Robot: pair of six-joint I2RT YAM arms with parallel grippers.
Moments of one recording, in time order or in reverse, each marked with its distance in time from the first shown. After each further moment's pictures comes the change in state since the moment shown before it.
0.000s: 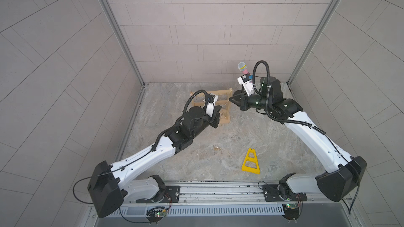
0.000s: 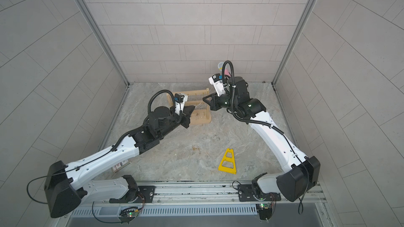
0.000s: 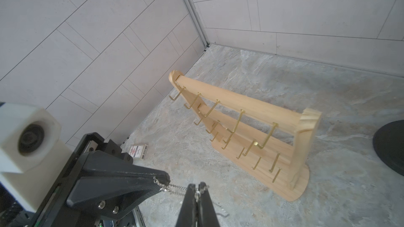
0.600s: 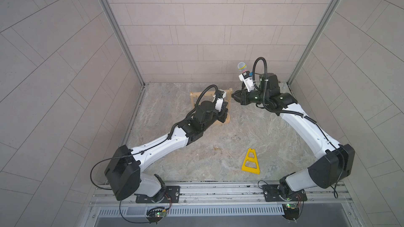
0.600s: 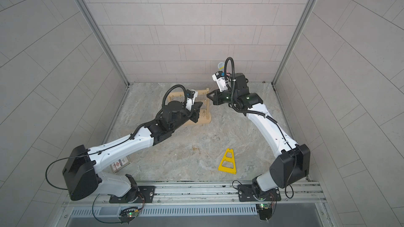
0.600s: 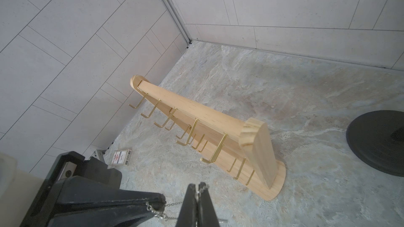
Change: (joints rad) left arm 0.006 0.189 0.095 0.061 -0.015 0.024; right arm -0.084 0.120 0.044 0.003 -0.042 -0.032
